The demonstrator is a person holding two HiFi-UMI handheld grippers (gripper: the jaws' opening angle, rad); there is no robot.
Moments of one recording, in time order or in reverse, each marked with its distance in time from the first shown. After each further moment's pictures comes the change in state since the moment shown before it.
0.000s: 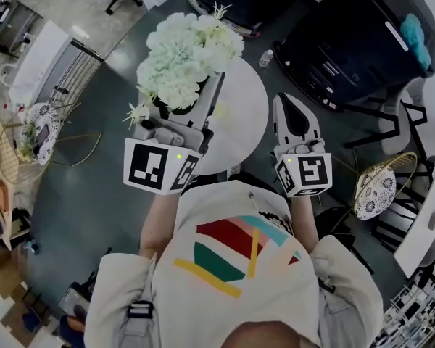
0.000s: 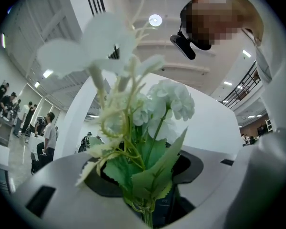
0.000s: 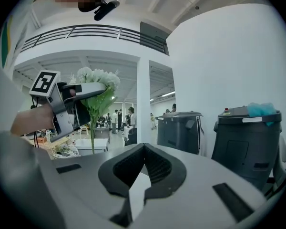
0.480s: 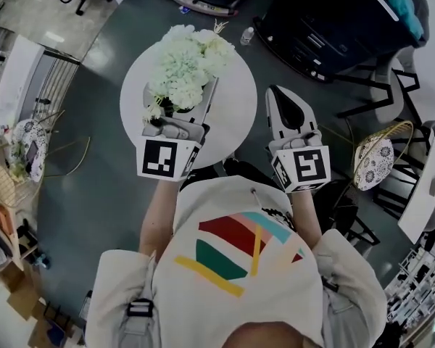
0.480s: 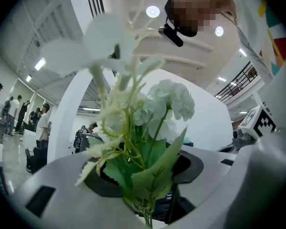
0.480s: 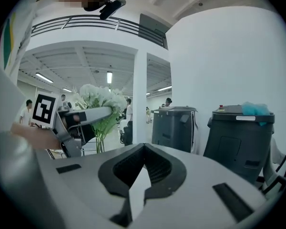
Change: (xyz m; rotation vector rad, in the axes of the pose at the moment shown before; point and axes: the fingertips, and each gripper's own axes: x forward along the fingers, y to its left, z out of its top) left arm 0.012 -0.003 -0.091 0.025 0.094 -0.077; right arm -0.003 -0.008 -0.019 -0.019 0.087 -0.060
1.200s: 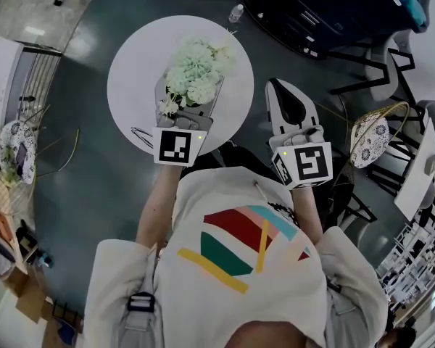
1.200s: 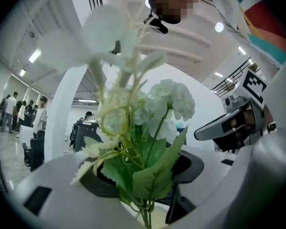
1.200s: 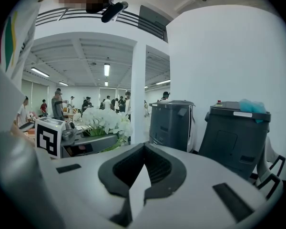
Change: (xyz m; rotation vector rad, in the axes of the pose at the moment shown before) left arm 0.000 -0.011 -0.089 0.009 0.087 -0.040; right arm 0.000 0.004 -0.022 -0.009 0.090 -0.032
